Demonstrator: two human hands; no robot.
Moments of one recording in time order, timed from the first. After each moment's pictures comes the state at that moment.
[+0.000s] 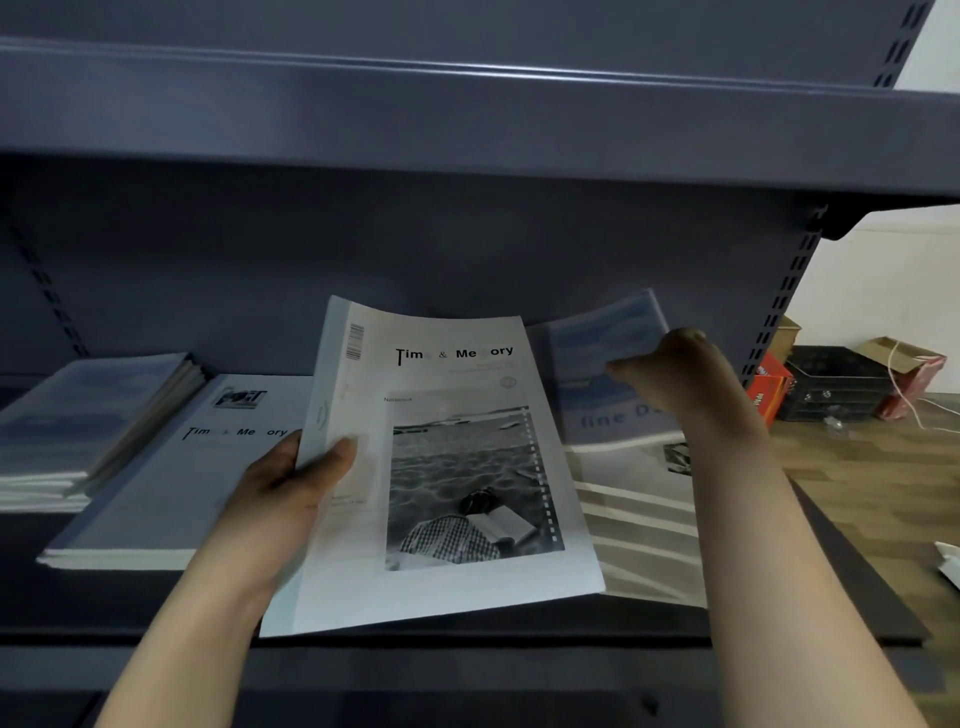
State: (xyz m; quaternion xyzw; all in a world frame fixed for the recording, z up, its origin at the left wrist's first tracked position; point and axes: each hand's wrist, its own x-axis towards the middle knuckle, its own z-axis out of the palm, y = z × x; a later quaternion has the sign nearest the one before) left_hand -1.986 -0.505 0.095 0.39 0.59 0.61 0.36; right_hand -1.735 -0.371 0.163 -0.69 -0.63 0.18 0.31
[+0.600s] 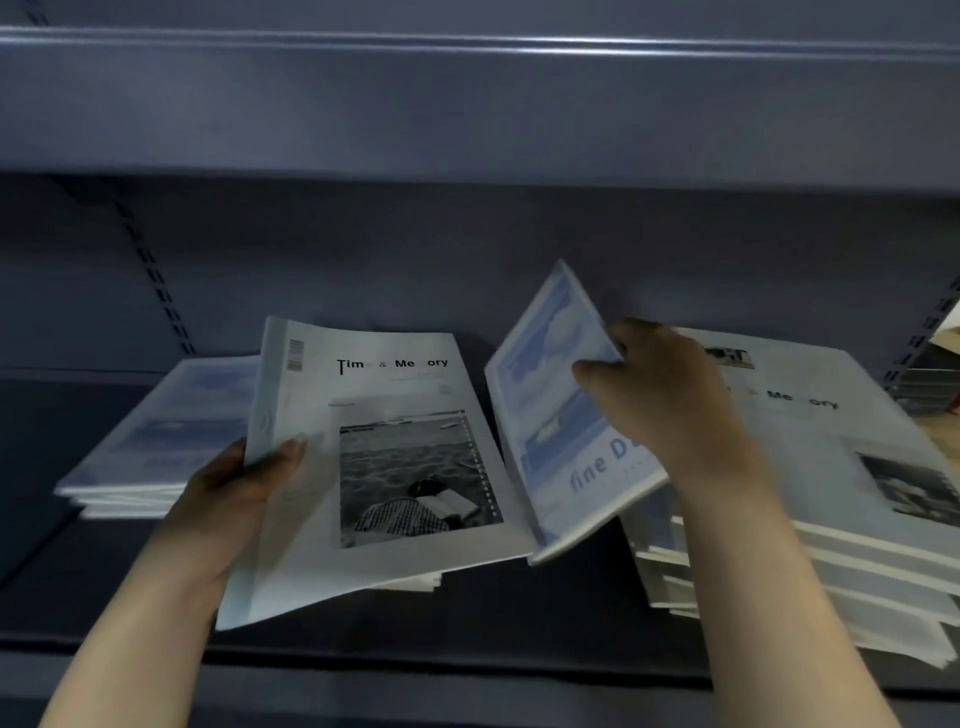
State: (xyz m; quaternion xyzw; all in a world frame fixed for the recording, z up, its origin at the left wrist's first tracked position) left_hand -2.137 -0.524 0.101 0.30 0.68 0.59 0.32; right_hand -1.889 -0.414 0.169 -0.59 -0.74 0.14 0.30
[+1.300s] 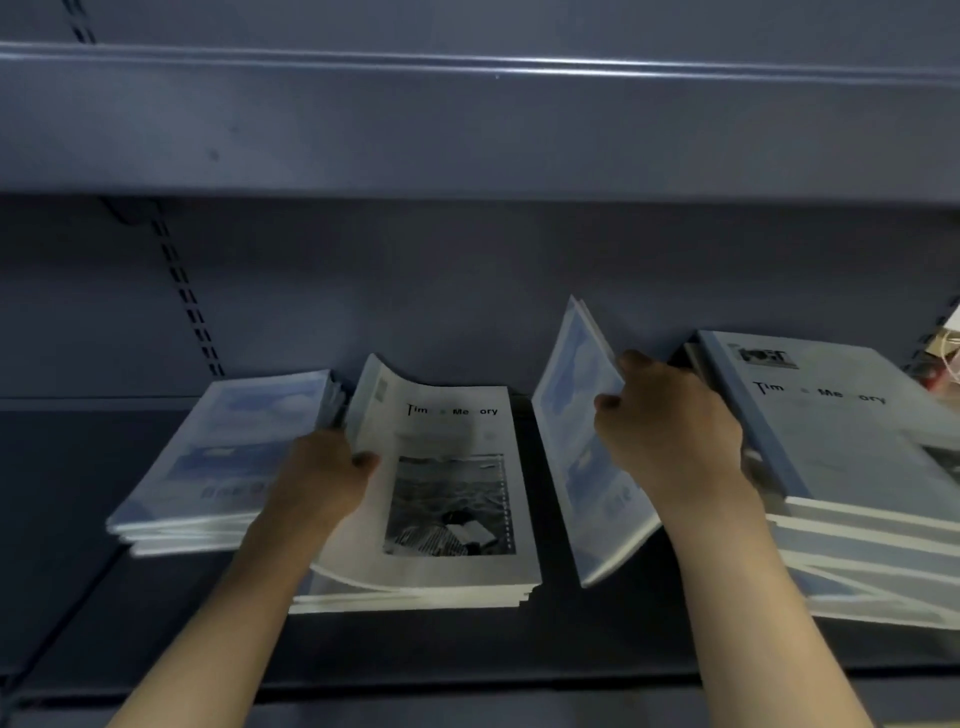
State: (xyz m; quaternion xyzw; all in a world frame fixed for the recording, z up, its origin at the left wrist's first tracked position) left_hand -2.200 -0.462 0.085 0.51 0.82 0.24 0.14; right_hand -1.959 -0.446 0.159 -0.68 -0.69 0.02 0.23
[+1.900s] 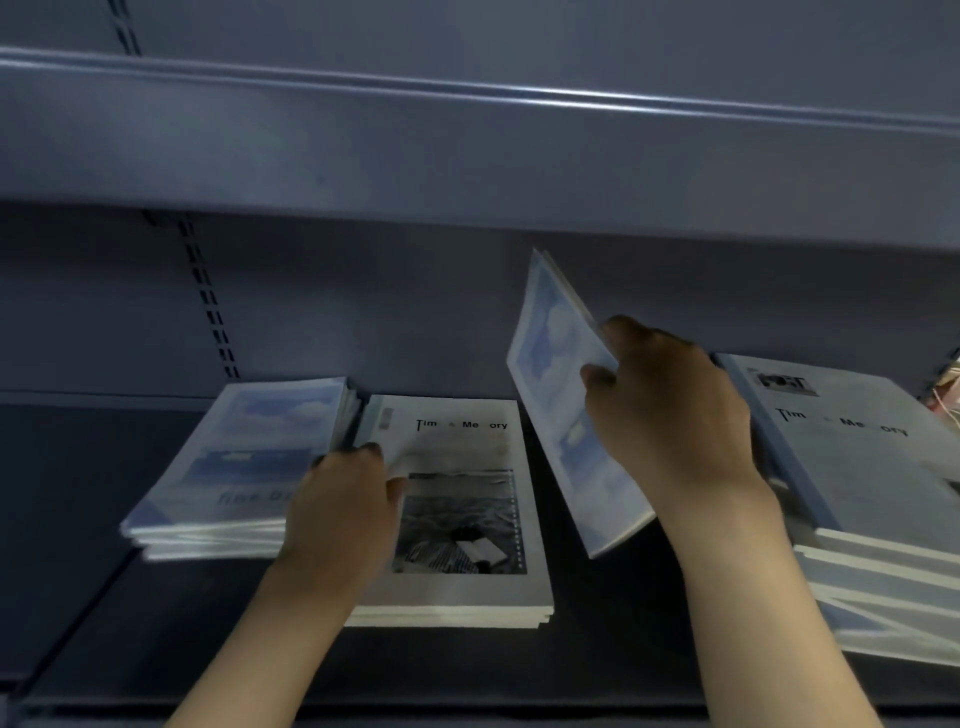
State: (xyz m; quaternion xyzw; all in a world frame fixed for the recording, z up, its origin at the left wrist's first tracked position) left_hand -2.188 -0.485 0.082 0.59 0.78 0.23 -0.06; right_hand -1.986 -0.454 0.183 -0.58 -0.74 -0.07 0.32
